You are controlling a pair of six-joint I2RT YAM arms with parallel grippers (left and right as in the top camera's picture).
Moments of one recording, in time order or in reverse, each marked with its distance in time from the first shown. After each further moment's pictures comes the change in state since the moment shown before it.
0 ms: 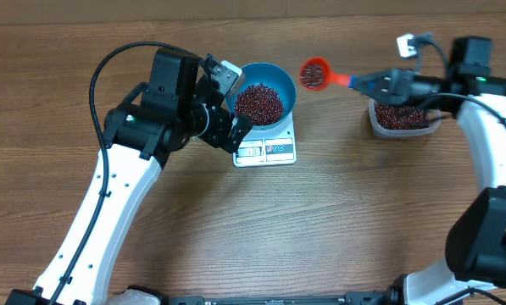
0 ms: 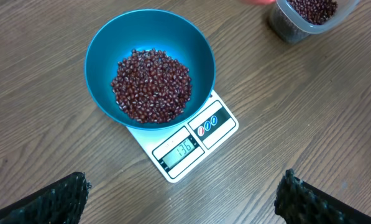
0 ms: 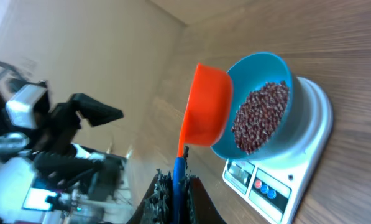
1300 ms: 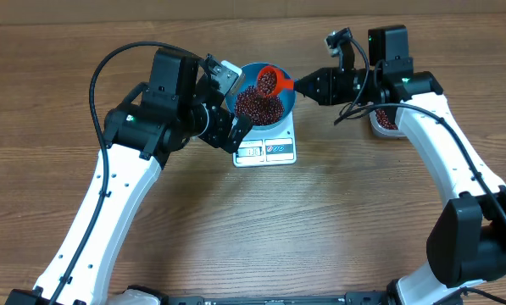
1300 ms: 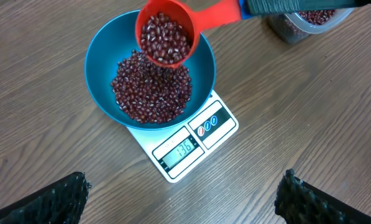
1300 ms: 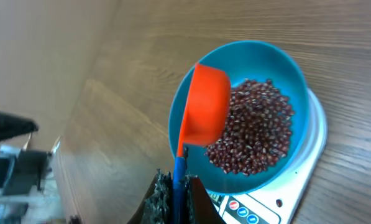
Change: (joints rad) left arm 0.000 0.000 0.000 0.000 0.000 0.000; right arm 0.302 0.000 0.002 0.173 0.430 0.143
